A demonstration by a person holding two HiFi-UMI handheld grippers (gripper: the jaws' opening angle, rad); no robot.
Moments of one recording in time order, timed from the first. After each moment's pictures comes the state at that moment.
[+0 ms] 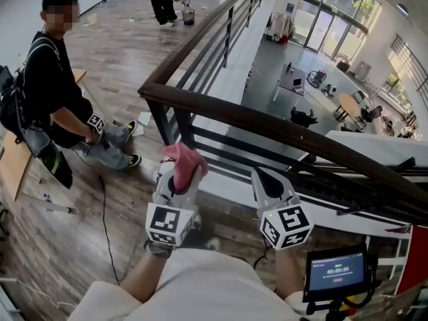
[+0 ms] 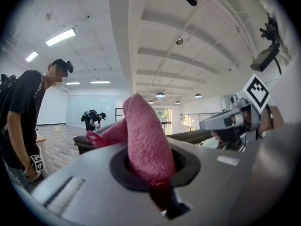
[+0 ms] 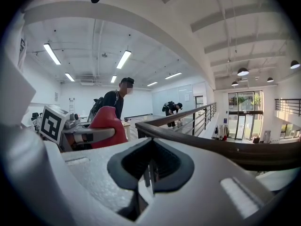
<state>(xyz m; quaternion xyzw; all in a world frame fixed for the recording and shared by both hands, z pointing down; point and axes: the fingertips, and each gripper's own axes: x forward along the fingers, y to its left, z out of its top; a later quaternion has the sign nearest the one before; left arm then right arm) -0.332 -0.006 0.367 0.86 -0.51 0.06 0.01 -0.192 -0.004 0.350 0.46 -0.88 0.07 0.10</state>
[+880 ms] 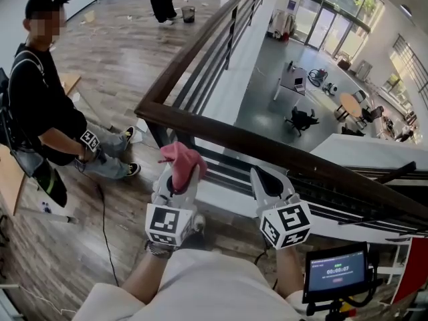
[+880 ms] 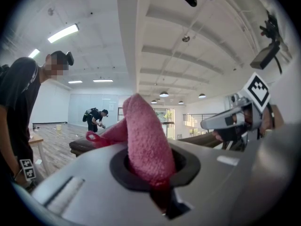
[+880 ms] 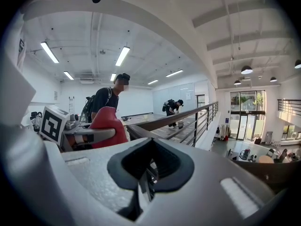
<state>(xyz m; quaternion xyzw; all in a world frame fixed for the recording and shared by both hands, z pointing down) -0.385 -0.137 0.378 0.85 -0.52 0.05 0.02 -0.242 -0.135 0.357 0.46 -0.88 0.07 0.11</state>
